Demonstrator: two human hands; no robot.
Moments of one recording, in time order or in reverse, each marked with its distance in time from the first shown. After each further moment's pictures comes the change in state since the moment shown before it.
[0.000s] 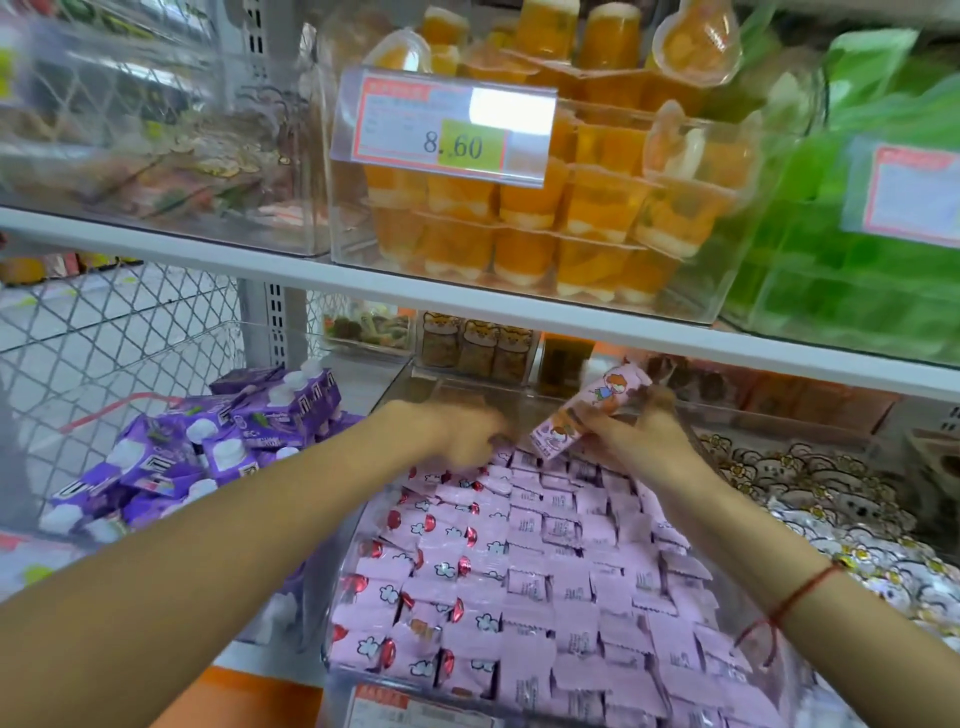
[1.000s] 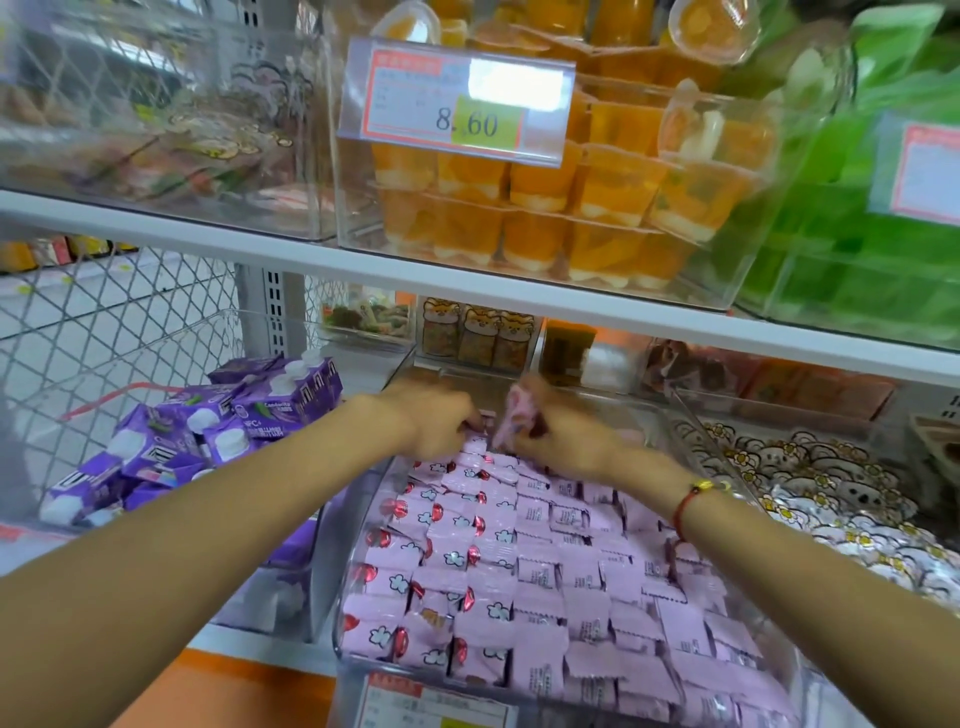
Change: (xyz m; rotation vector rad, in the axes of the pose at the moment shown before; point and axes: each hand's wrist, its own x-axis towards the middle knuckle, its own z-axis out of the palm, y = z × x) left_hand -0.020 -0.022 -0.001 0.139 0.126 0.006; right_hand 0.028 0.012 0.043 -0.825 -0.425 -0.291
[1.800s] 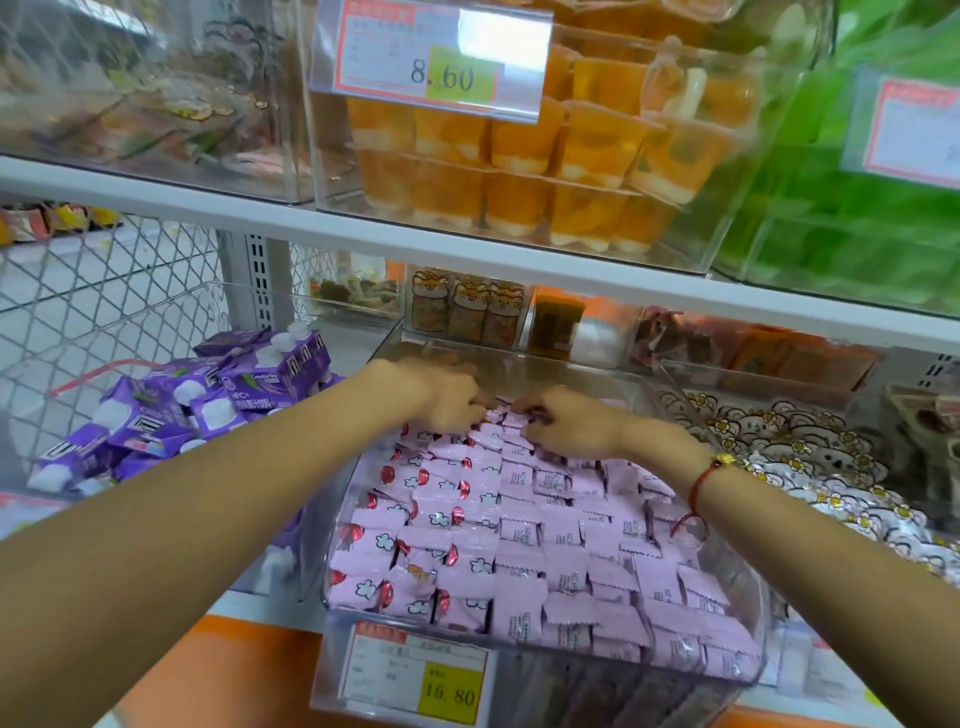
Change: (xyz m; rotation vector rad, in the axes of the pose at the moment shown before) left_hand 0.013 0.015 0.001 0.084 -0.136 -0.033; right_hand -0.010 0.012 -0.006 -0.164 -0.214 0.071
